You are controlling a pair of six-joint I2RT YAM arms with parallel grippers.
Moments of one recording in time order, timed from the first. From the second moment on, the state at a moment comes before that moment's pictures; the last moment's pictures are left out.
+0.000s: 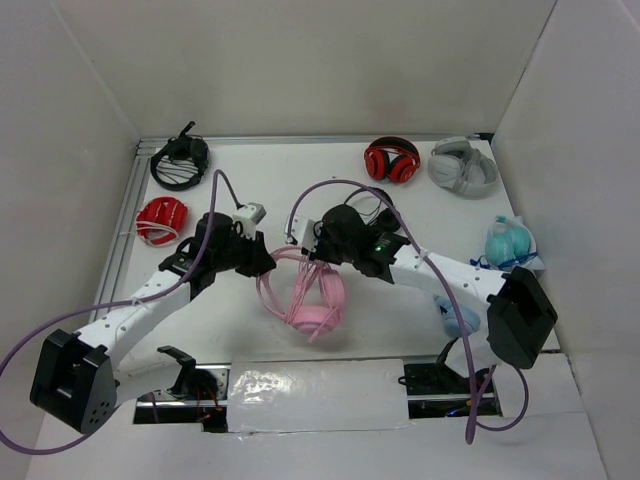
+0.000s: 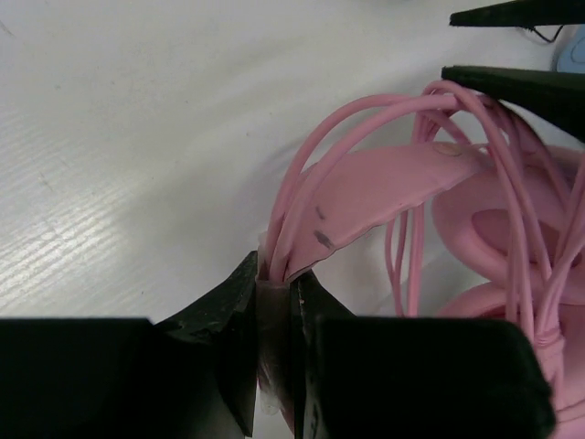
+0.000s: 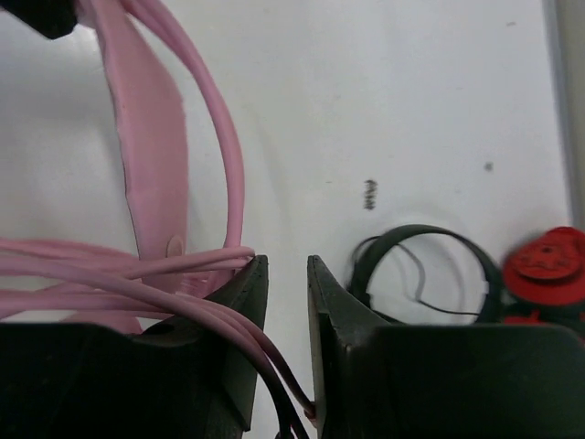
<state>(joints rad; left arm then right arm) -0.42 1.12 0.70 -0.21 0.35 -0.26 0.85 1.45 1.04 -0.22 0.04 -0.60</state>
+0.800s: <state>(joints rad) -0.43 1.11 0.69 -0.23 0.39 -0.21 0.74 1.36 1.00 -0.20 -0.16 -0.45</state>
